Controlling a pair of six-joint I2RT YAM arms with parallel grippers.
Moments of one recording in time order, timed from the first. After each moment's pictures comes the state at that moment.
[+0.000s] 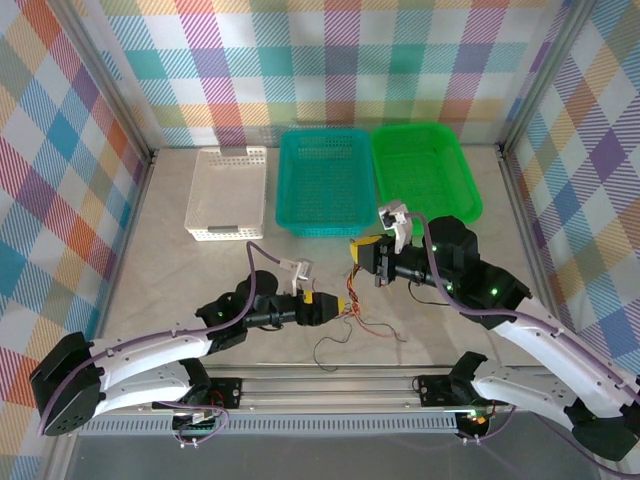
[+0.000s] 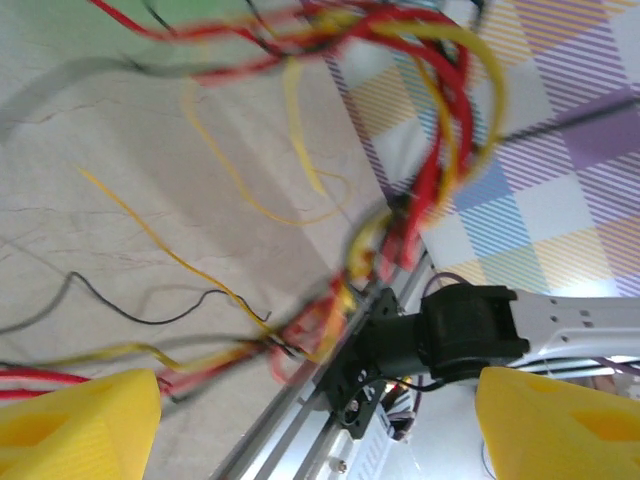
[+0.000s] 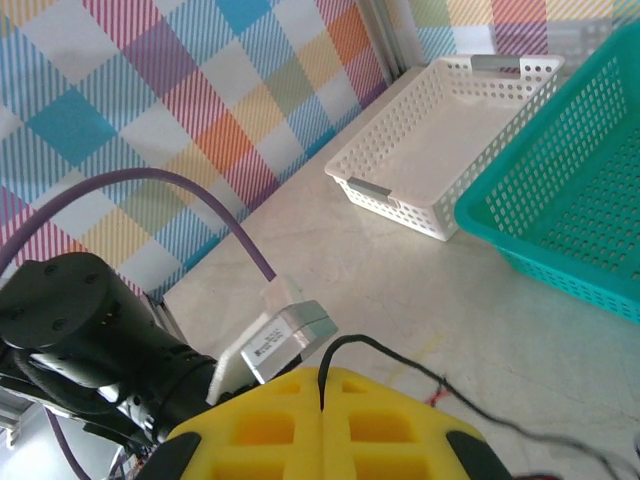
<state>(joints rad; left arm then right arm) -0.96 1.02 0.46 0.23 0.30 -0.89 0.82 0.89 1.01 -0.43 -0.22 0.38</state>
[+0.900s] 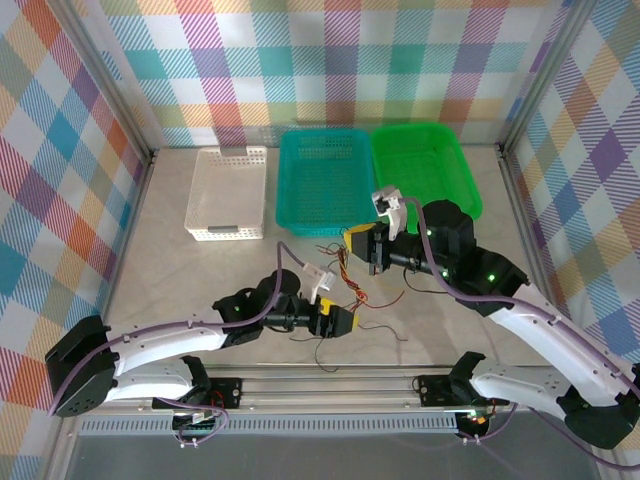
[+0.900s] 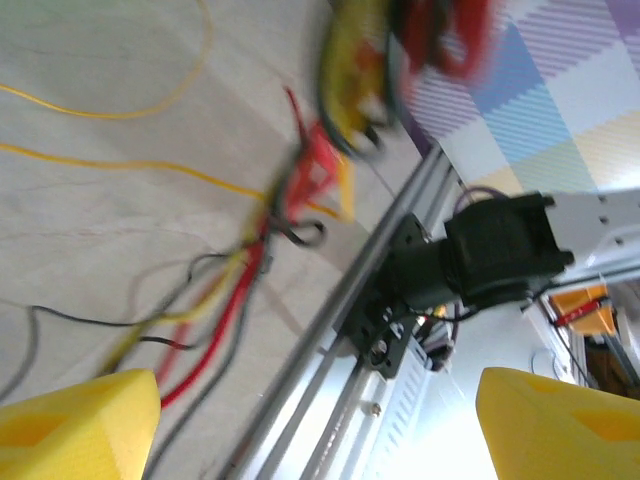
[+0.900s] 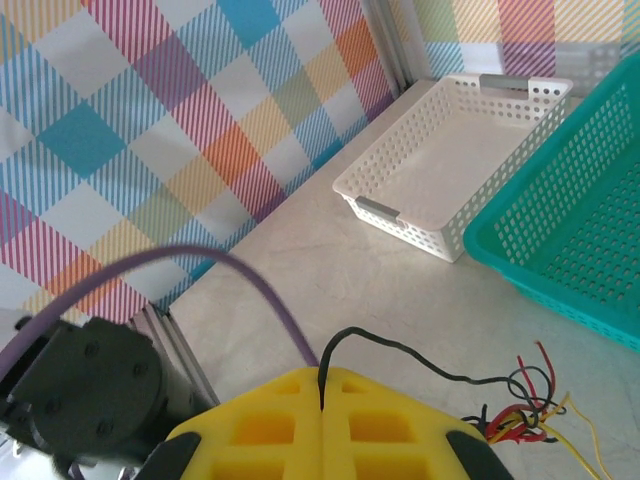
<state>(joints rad) -1.06 1.16 0.59 0.12 0.34 -0.70 0.82 0.98 1.15 -0.47 -0.22 0.37</state>
